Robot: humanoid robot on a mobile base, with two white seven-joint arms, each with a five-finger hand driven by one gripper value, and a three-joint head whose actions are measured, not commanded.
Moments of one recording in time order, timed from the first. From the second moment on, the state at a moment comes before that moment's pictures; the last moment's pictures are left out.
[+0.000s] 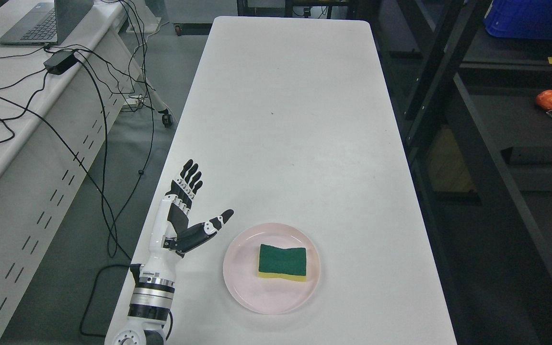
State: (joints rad) left arm 0.00 0.01 -0.13 -1.76 0.17 -0.16 0.01; right arm -0.07 0.00 -0.21 0.00 -0.11 0.08 -0.07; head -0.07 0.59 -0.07
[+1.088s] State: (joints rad) left arm -0.25 0.24 -0.21 -1.73 -0.53 -0.47 -0.53; right arm -0.07 0.00 -0.21 0.00 -0.11 0.08 -0.07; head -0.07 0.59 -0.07
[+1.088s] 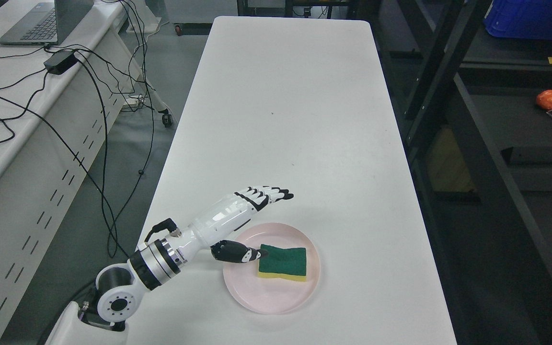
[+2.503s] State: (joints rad) left arm -0.47 0.40 -0.52 -1.67 -0.84 -0.58 -0.62; right arm -0.07 0.00 -0.21 0.00 -0.11 0.08 -0.07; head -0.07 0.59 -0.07
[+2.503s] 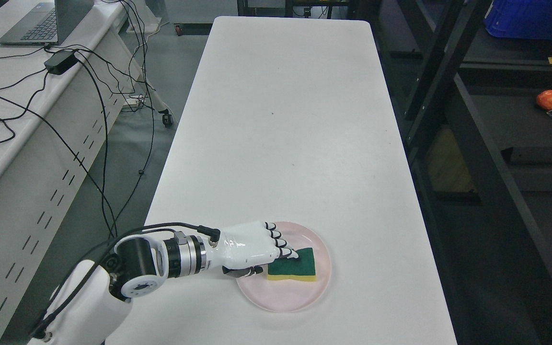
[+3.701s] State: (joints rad) left arm -0.38 0.25 -0.15 -1.63 -0.44 -0.71 -0.64; right arm -0.07 0.00 -0.21 0.00 -0.11 0.08 -0.07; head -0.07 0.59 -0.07
